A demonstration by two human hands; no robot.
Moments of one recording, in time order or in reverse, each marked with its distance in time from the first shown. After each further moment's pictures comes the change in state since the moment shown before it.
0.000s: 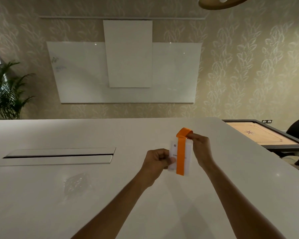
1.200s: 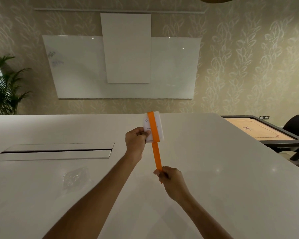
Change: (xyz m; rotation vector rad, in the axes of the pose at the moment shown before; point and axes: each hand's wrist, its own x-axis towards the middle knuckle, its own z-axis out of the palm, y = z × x) left_hand 0.044 0.018 -0.041 0.023 0.555 -0.004; right_hand -0.129 0.015 0.058 -0.317 -0.378 0.165
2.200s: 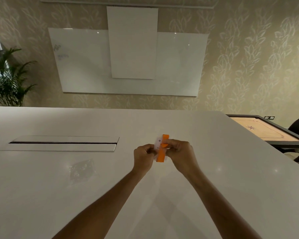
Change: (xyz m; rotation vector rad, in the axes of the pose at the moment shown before) left_hand -0.031 -0.067 -0.023 0.436 -0.103 0.143; right_hand 0.016 -0.062 -0.033 0.045 0.164 -0.138
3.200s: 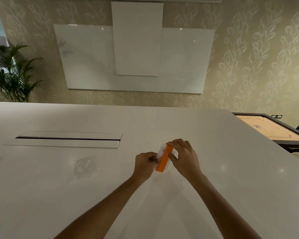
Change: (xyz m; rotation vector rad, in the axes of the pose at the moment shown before) left_hand -0.015 -0.035 -0.004 0.105 -0.088 0.005; right_hand 0.013 0.060 0.012 -0.598 0.065 -0.351
